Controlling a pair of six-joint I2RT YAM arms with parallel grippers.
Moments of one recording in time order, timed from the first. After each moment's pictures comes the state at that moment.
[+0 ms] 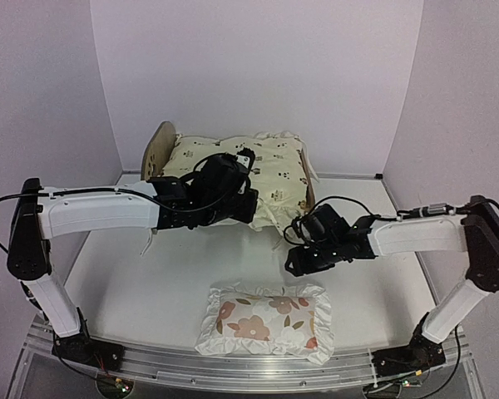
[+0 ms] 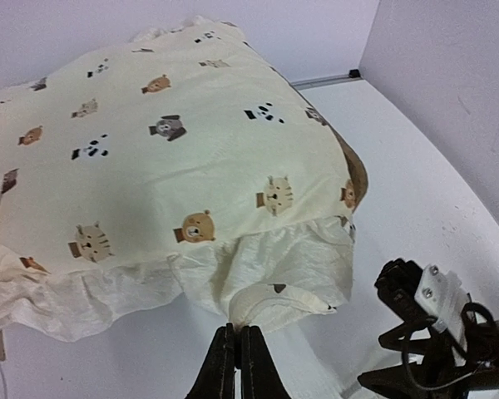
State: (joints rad) left arm -1.07 1.73 1.45 -0.27 -0.46 -0.37; right arm 0.82 1.60 0.93 -0.32 0.05 0.49
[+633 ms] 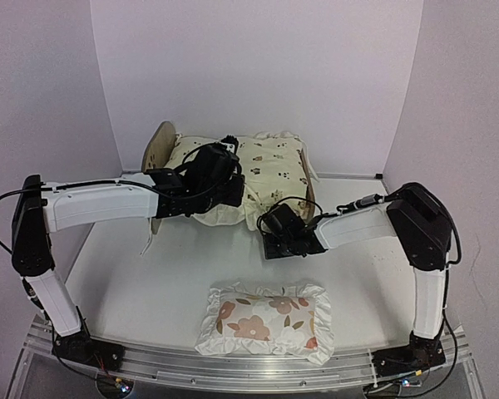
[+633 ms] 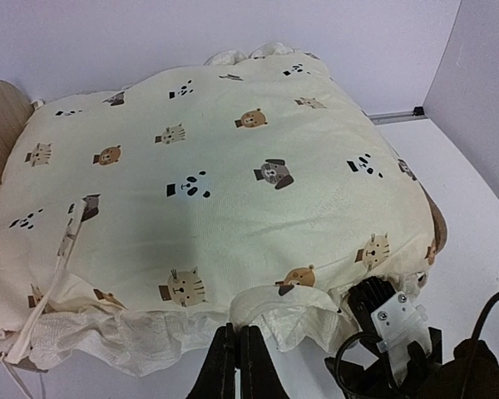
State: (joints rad) left arm -0.98 1.74 1.46 -0.24 -0.57 -0.34; right arm 0.85 2.03 1.24 -0.14 0.36 0.52
